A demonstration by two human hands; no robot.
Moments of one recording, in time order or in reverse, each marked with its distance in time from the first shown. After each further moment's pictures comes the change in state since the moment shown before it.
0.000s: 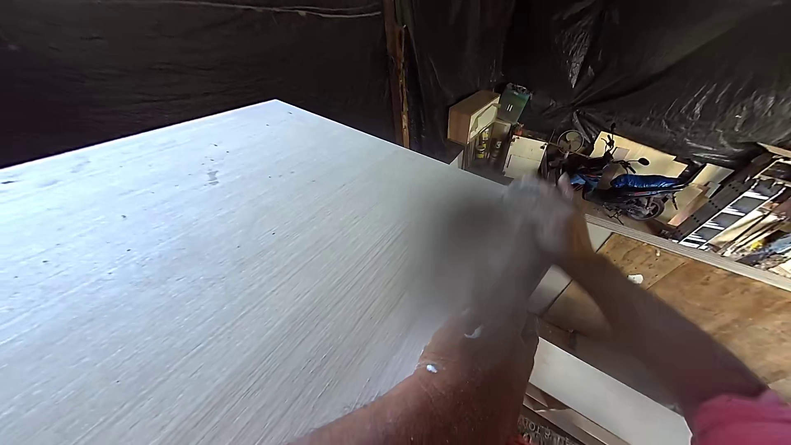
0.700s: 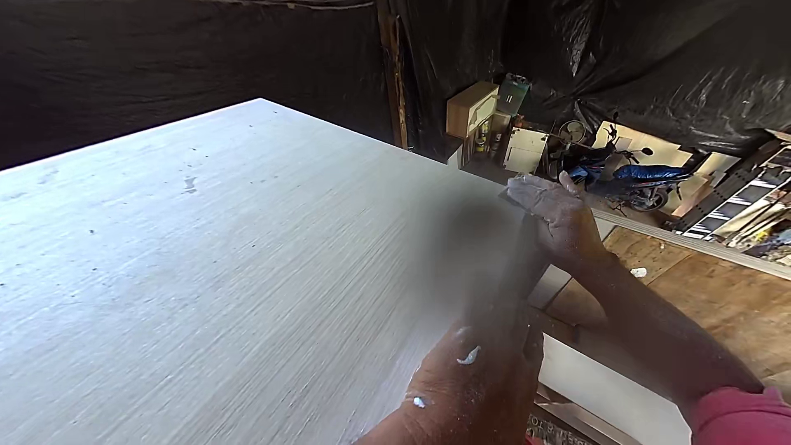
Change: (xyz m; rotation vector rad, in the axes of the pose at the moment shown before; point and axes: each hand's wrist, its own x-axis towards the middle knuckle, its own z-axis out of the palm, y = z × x) left_hand 0.000 0.000 0.011 0.047 0.177 0.009; right_hand -0.004 -0.003 -0.001 0.085 0.050 -0.083
